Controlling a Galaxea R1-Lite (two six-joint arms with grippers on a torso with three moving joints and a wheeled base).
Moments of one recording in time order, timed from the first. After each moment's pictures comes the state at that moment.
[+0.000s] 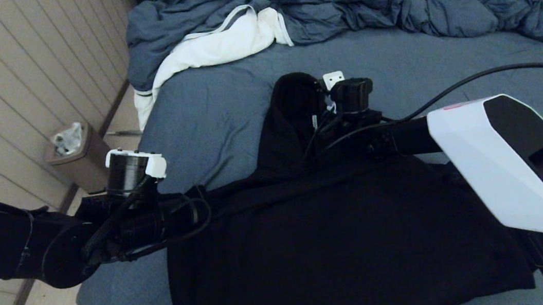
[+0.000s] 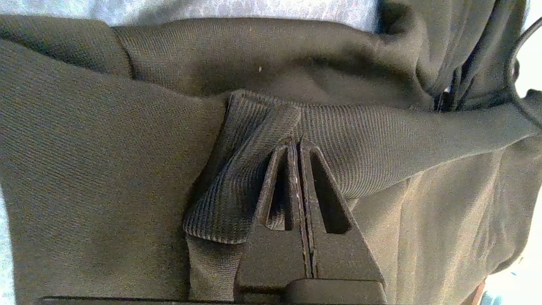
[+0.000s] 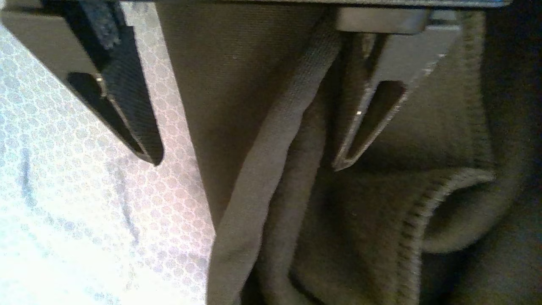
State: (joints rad) left arm -0.48 1.82 -0.91 -0.40 -0.12 -0.72; right arm 0.34 2.43 -1.96 -0.43 -0.30 -0.04
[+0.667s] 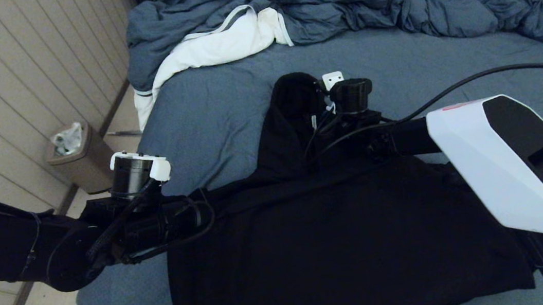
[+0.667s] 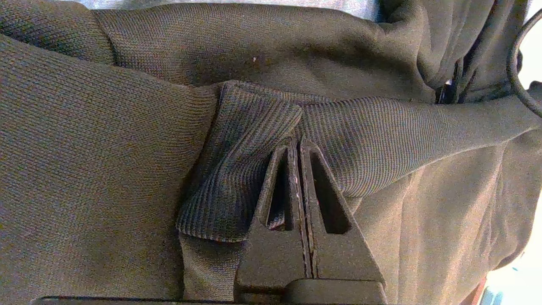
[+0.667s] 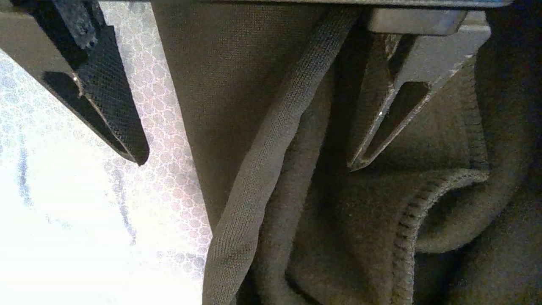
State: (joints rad) left arm -0.49 1.83 -0.90 -0.42 -0.12 -0.72; right arm 0.34 2.43 -1.96 -0.44 -0.30 -0.04
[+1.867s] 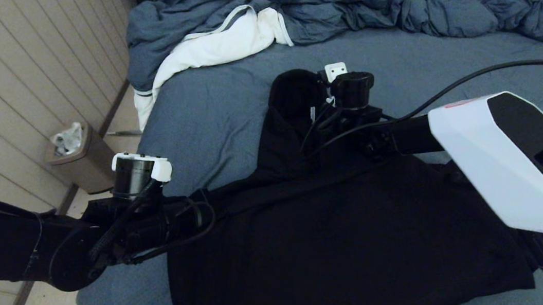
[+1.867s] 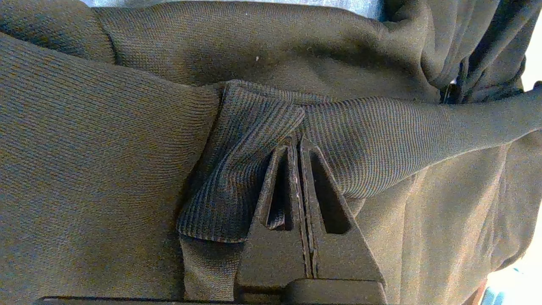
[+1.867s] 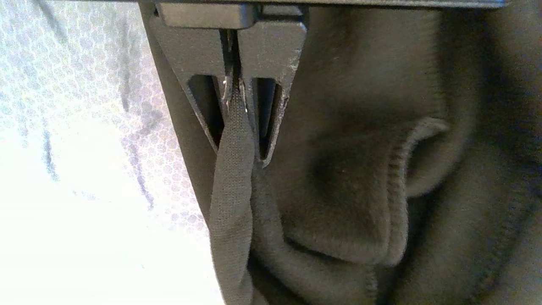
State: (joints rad) left arm -0.49 1.83 -0.90 -0.42 -0.12 -0.72; right arm 0.36 2.40 -1.94 -0.51 -0.34 -0.01
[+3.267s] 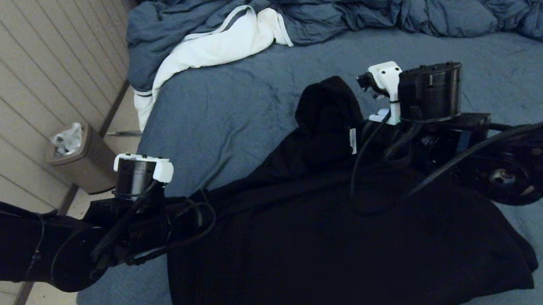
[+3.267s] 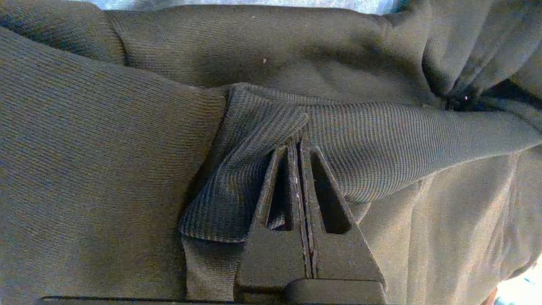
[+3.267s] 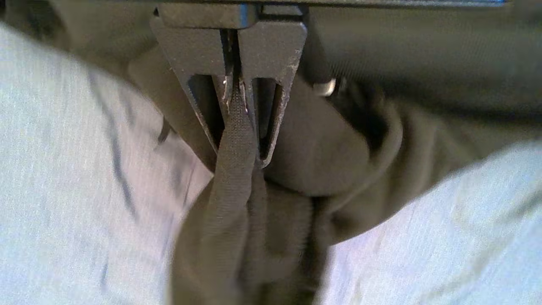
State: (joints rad) left arm -0.50 1.83 -0.90 -0.42 -0.08 -0.72; right arm 0.48 1.78 -1.08 -0.56 -0.34 0.03
